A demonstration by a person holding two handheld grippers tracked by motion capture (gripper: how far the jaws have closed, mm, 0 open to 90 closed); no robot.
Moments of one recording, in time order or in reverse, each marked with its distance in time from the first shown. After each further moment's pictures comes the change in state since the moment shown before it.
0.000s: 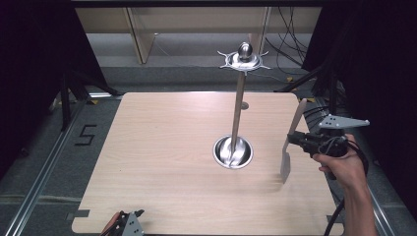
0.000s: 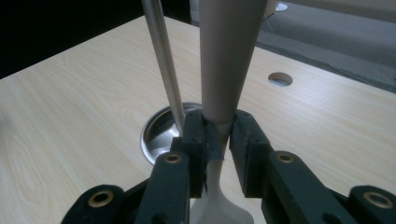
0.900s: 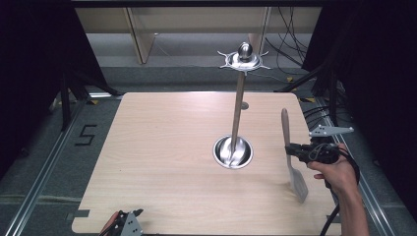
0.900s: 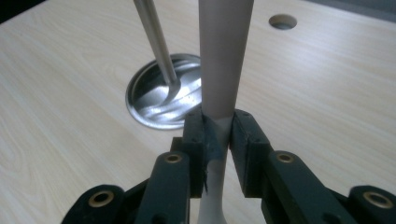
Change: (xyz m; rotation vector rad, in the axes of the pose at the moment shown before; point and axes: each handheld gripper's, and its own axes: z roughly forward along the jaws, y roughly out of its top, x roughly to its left) left arm 0.001 -0.001 -0.001 -0.001 0.009 0.001; right arm -0.007 -0.033 0.022 0.134 -0.025 0.066
